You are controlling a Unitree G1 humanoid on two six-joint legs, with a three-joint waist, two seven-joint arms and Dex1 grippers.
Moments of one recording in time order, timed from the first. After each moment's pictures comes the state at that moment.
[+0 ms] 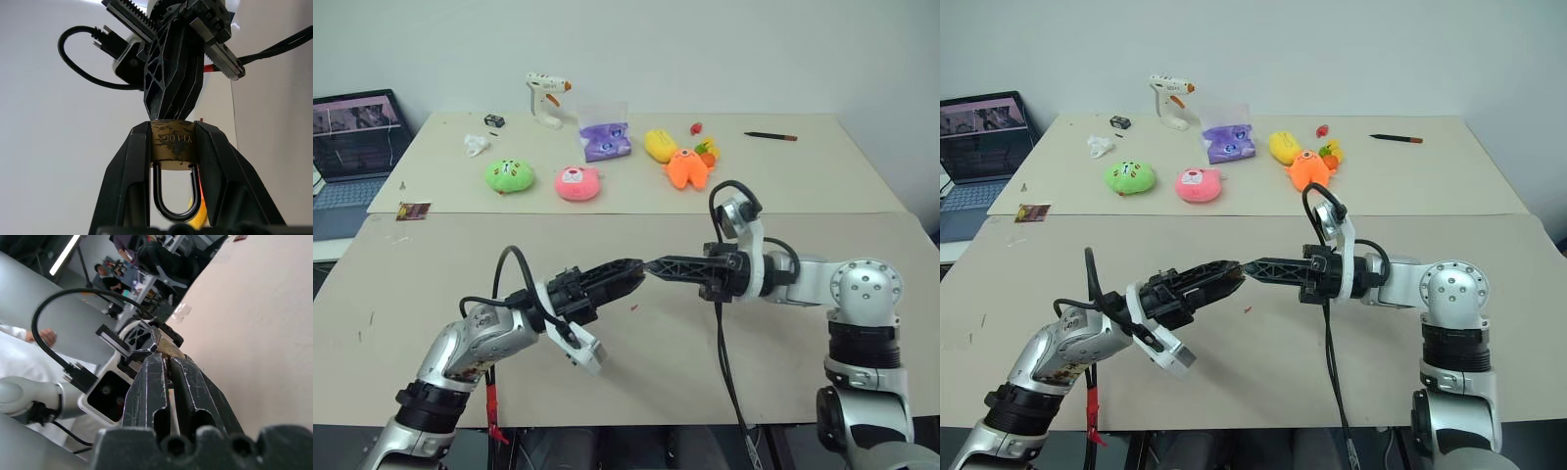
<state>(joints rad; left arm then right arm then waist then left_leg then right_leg) -0.26 0.59 -0.15 -0.18 0.51 -0.85 -0.30 -0.59 -0.55 -0.10 -0.24 1.26 1.30 0.63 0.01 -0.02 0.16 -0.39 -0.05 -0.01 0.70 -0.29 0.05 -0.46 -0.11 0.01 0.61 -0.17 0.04</state>
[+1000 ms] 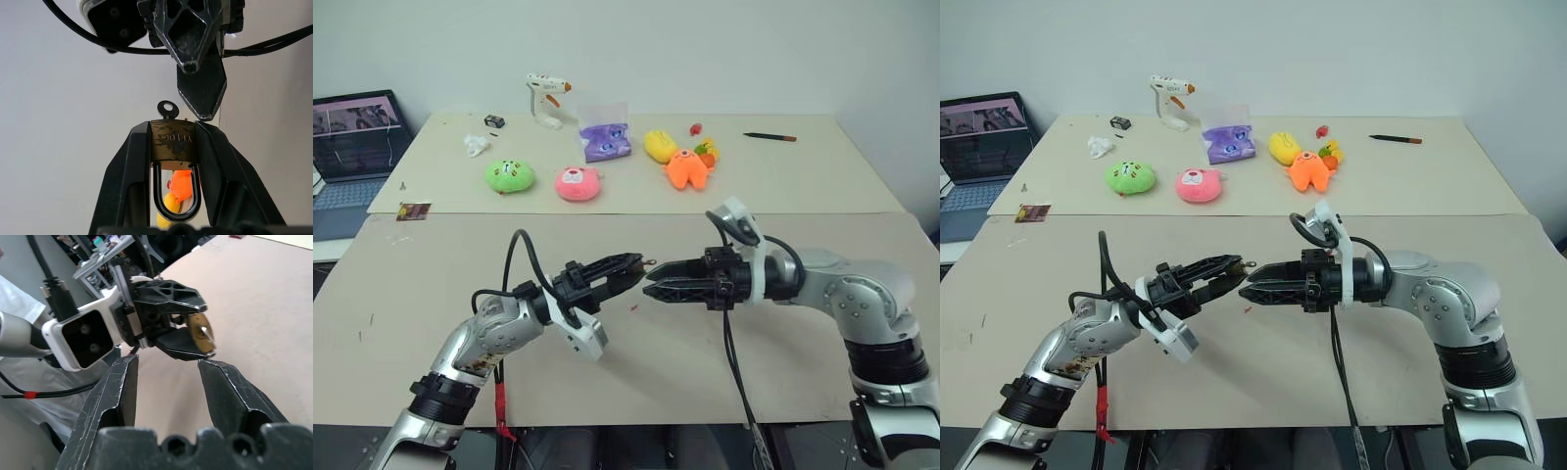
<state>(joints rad) -0.30 0.56 -0.19 -0.08 0.43 -0.83 -0.34 -0.57 -0.67 0.07 -0.30 0.95 1.06 0.92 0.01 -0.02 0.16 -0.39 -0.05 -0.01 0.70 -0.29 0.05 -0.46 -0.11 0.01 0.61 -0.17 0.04</state>
